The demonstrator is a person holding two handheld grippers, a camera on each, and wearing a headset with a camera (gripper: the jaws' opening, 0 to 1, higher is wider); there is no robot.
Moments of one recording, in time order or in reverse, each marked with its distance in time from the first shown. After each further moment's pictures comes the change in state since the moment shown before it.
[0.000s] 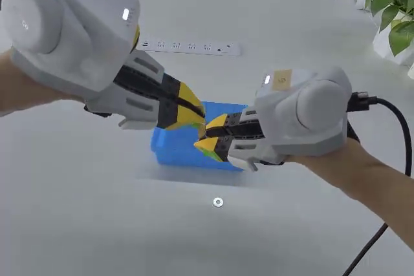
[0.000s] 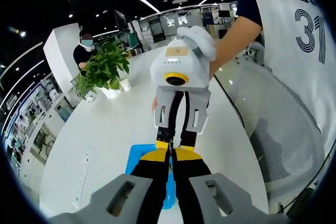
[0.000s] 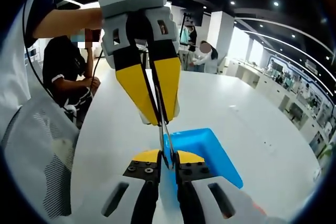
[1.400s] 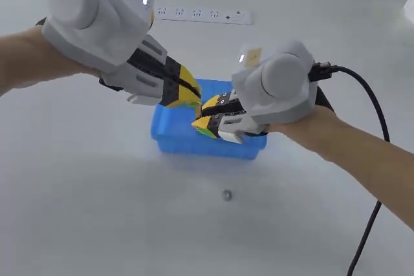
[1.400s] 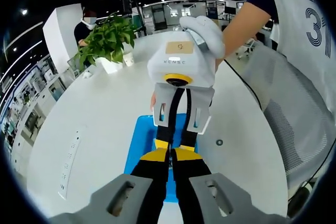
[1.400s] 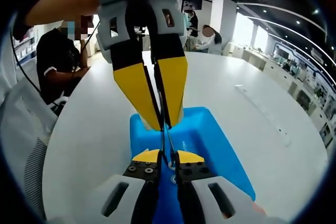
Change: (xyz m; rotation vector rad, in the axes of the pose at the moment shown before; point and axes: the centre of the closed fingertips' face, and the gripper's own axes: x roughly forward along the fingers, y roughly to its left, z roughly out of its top) left arm 0.043 0.041 -0.077 -0.098 0.088 -0.055; right arm 0.067 -0.040 -0.055 0.048 0.098 0.062
